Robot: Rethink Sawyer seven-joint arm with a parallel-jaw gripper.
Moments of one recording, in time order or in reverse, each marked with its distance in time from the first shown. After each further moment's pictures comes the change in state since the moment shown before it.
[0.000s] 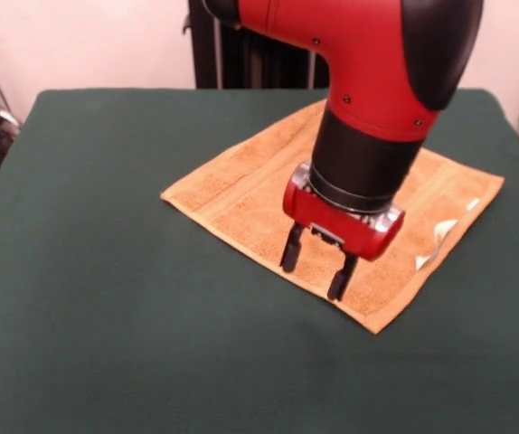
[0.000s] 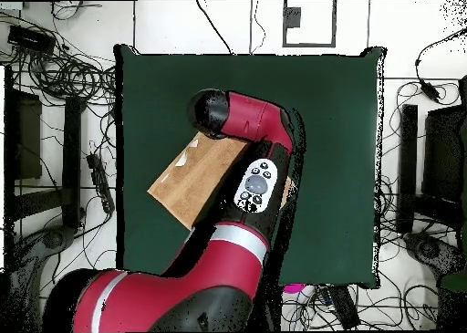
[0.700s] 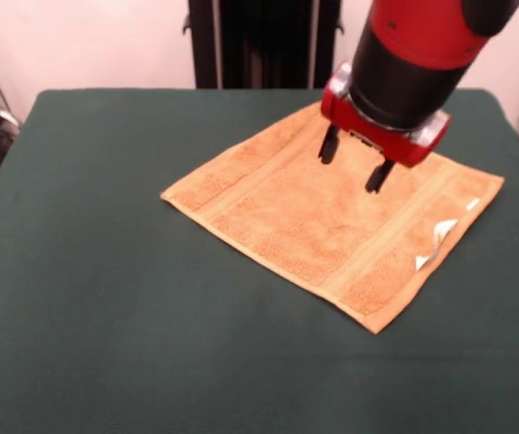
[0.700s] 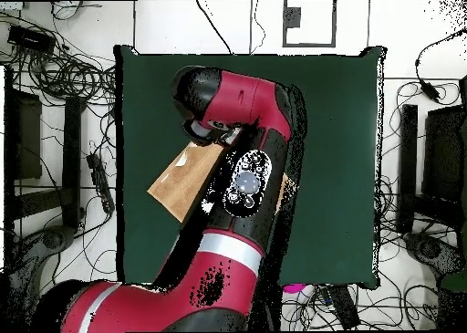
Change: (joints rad) arm 0.016 -0.056 -0.024 -0.079 -0.043 0.514 0.000
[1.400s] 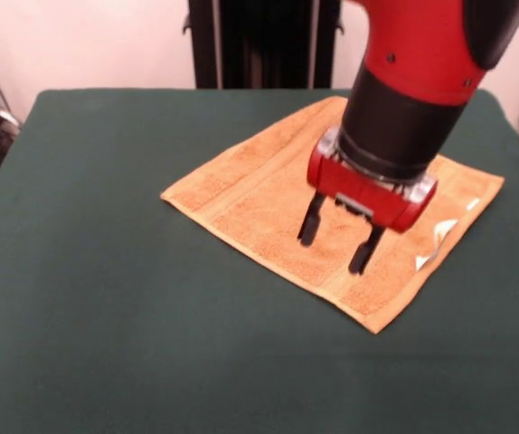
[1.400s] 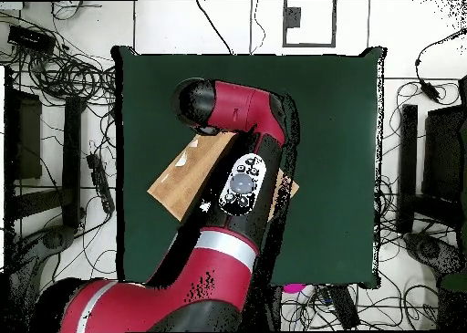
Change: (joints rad) arm 0.011 0.032 0.003 0.042 -0.004 -0.430 0.000
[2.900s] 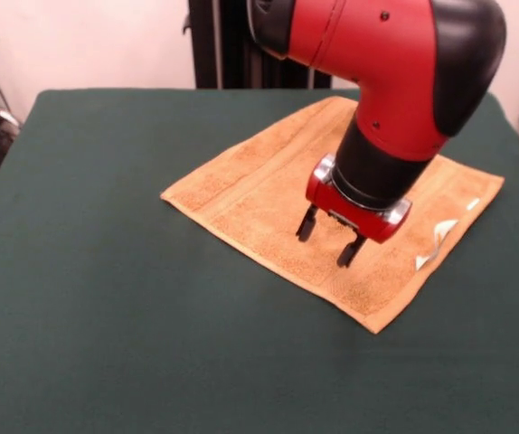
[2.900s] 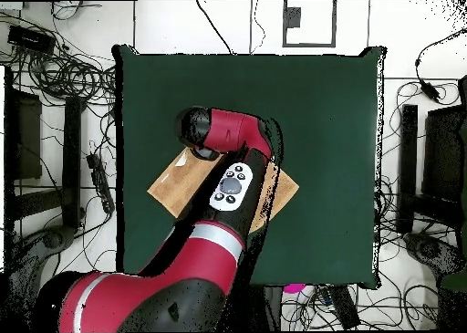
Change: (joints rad) arm 0.037 0.079 -0.001 0.087 -0.004 0.013 0.000
